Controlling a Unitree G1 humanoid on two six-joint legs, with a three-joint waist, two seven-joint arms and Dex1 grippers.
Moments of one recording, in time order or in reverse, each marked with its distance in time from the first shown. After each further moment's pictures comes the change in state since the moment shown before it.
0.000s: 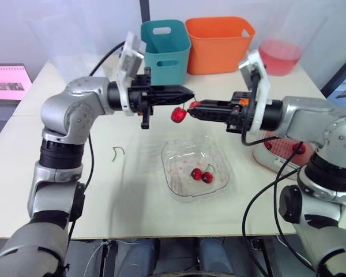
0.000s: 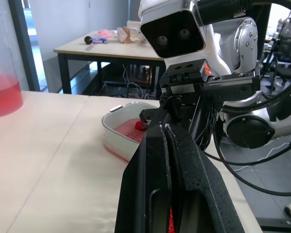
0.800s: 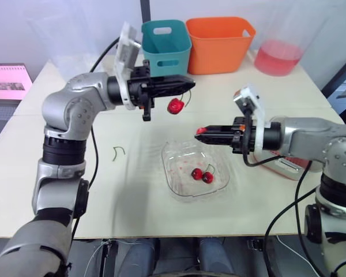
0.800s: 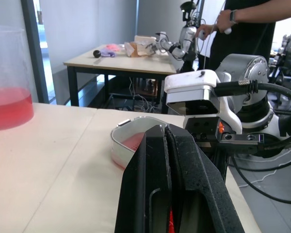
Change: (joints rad) left arm -0.025 -0.031 0.031 0.039 -0.007 -0.011 0.025; right arm 0.209 -0.214 0.126 -0.062 0.015 -0.152 0.075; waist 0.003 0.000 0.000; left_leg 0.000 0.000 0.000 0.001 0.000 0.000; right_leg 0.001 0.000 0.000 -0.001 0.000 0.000
